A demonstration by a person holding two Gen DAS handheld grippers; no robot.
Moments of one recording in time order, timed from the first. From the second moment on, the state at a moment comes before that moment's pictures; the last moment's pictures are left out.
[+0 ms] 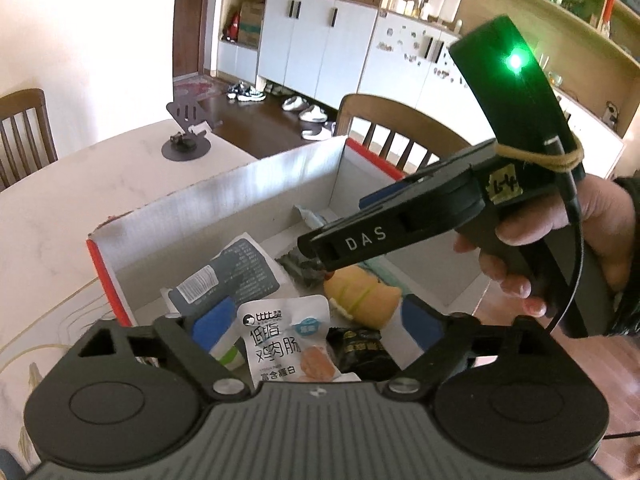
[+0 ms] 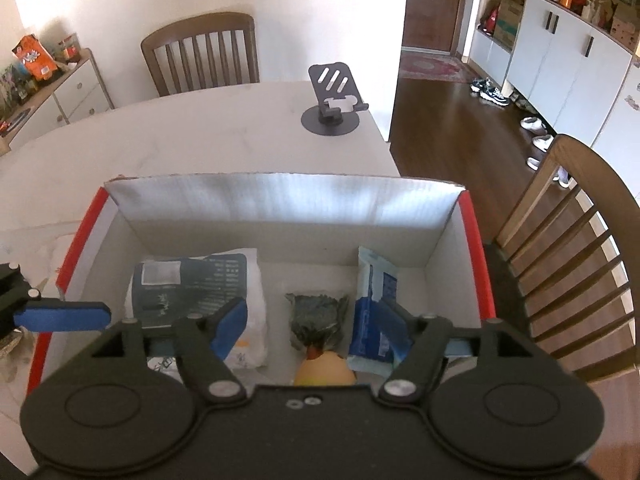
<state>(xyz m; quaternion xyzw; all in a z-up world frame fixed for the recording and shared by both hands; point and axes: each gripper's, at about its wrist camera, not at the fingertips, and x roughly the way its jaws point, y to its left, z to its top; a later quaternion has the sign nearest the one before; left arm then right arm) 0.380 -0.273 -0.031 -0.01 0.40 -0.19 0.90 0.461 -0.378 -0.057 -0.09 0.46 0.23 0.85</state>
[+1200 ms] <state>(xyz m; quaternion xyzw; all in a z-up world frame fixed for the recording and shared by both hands) 0.276 -0.192 0.012 -0.06 0.34 -0.19 0.92 0.363 -0.355 0.003 -0.03 0.41 0.23 0.88</state>
